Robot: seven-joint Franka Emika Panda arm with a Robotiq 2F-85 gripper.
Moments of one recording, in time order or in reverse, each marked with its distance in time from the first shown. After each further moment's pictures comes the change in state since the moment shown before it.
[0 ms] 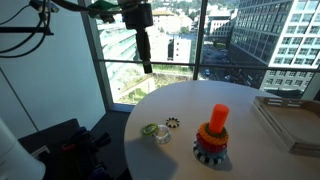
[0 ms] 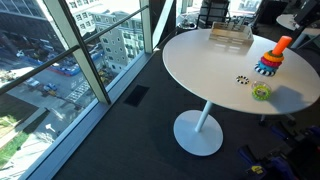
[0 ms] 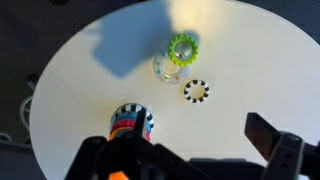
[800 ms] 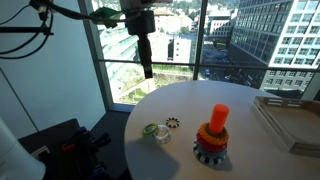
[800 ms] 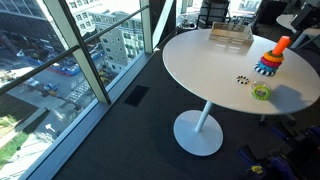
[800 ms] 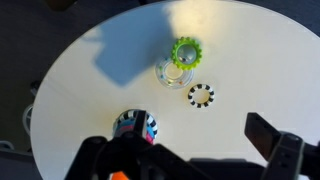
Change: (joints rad) arm -0.006 0.034 -0.007 -0.002 -0.001 0.011 0.011
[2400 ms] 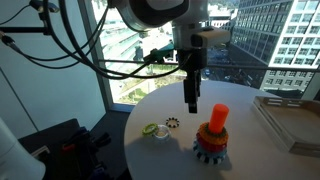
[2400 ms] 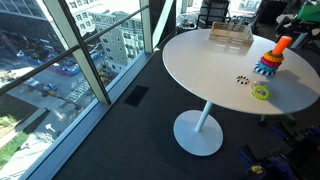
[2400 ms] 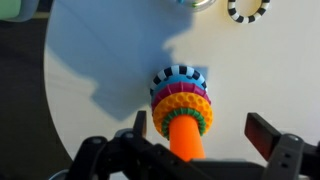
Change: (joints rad) arm -0.043 0.423 -0.157 0.209 -0.071 0.262 0.319
